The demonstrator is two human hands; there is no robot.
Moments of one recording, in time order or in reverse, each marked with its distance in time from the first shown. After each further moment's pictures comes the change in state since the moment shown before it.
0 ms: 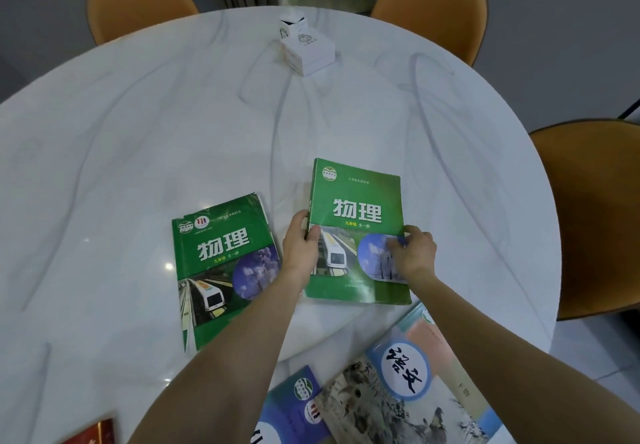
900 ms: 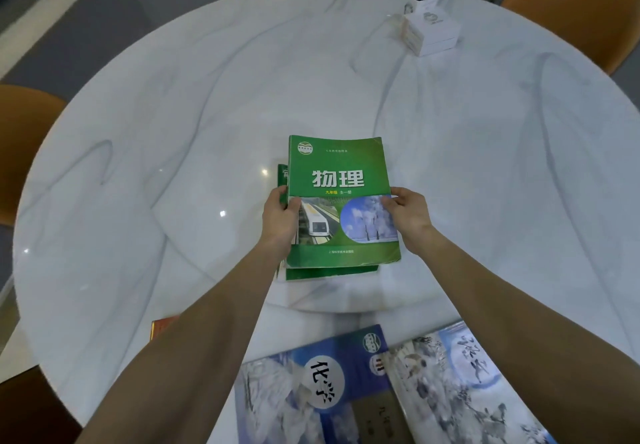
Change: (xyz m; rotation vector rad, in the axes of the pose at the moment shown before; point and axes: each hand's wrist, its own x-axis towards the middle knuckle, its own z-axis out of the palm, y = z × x) left_hand -0.031 -0.043 -0.180 -0.228 0.330 -0.130; right_hand -0.066 -0.119 0.098 0.353 -0.409 -0.139
